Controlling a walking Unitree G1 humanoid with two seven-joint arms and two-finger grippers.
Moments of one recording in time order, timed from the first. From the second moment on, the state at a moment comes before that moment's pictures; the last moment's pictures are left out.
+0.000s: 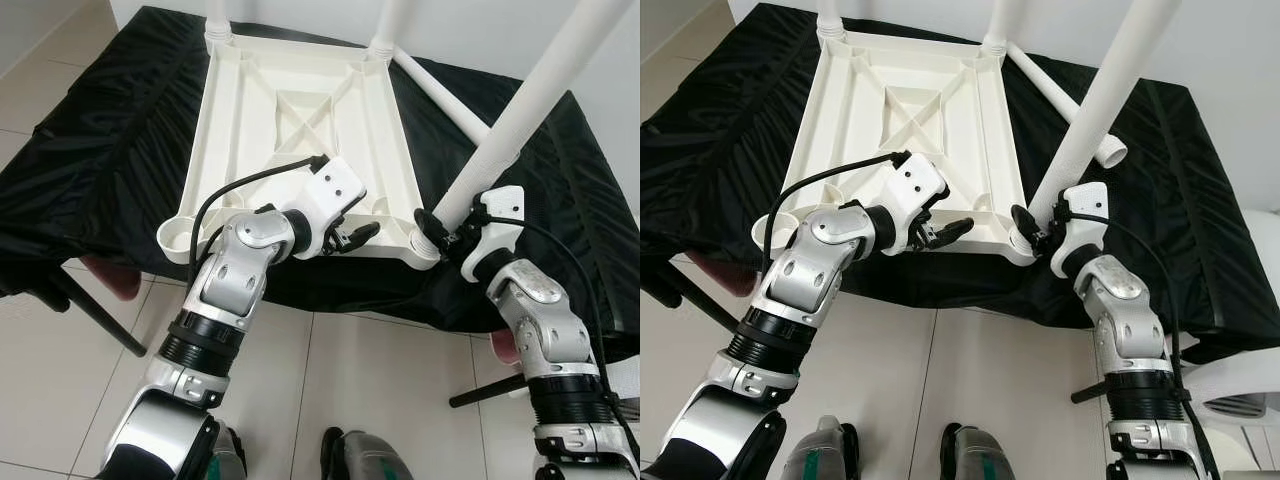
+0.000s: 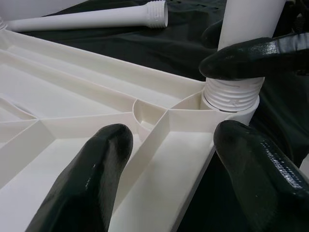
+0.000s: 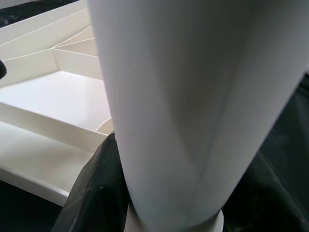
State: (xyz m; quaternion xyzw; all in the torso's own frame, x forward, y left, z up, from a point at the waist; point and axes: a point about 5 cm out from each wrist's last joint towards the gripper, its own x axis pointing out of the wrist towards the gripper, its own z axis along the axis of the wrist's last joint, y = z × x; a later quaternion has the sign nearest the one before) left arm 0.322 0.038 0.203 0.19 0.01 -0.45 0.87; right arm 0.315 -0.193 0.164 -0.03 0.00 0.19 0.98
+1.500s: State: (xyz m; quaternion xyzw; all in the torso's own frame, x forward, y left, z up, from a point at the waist) left arm 0.321 0.036 0.210 0.19 -0.01 -0.44 0.88; right arm 0.316 -0.160 0.160 0.07 -0.05 -0.05 1.00
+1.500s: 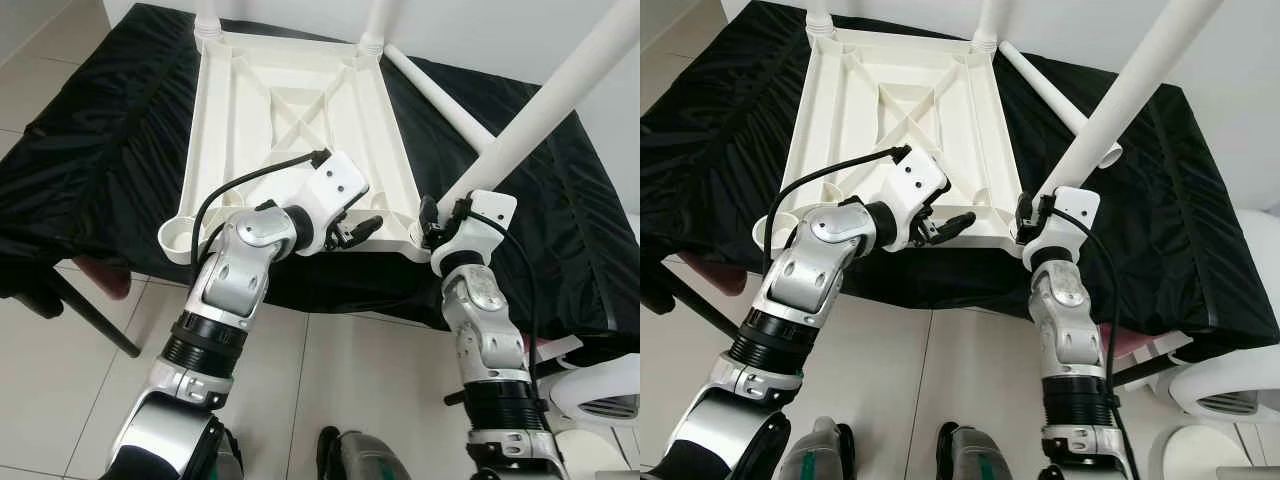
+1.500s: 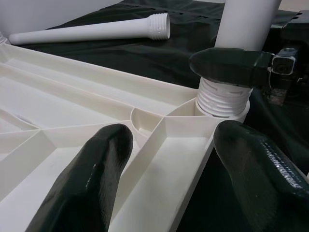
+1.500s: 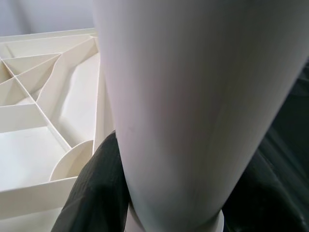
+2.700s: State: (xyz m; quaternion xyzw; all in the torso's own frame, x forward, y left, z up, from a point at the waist) left arm 0.320 0.034 0.211 0.19 -0.01 -0.44 0.88; right arm 0.331 -0.164 0.171 0.10 -0.02 -0.20 0.97
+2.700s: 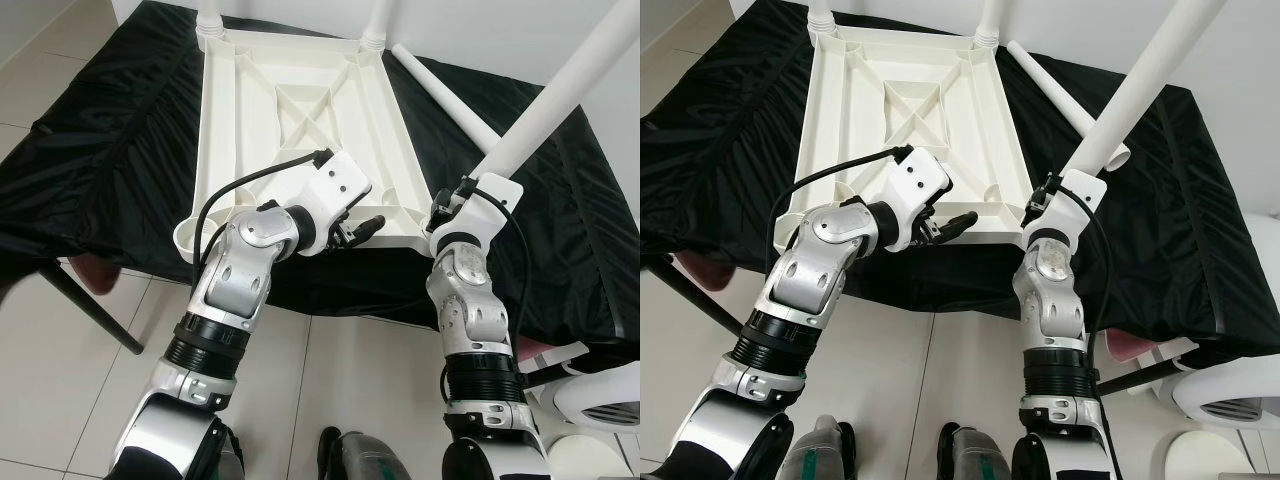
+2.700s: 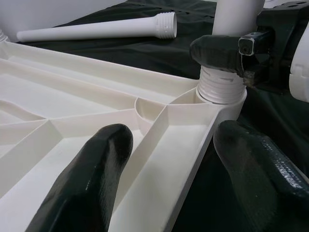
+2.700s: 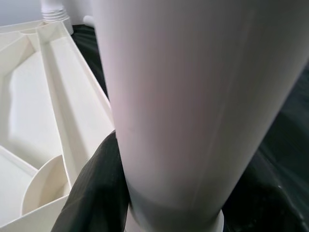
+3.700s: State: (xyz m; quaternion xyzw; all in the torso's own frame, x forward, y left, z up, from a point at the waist) left arm 0.317 0.036 0.210 0.19 -0.02 -0.43 0.88; right arm 0.345 -0.163 0.166 0.11 -0.01 -0.31 0.94
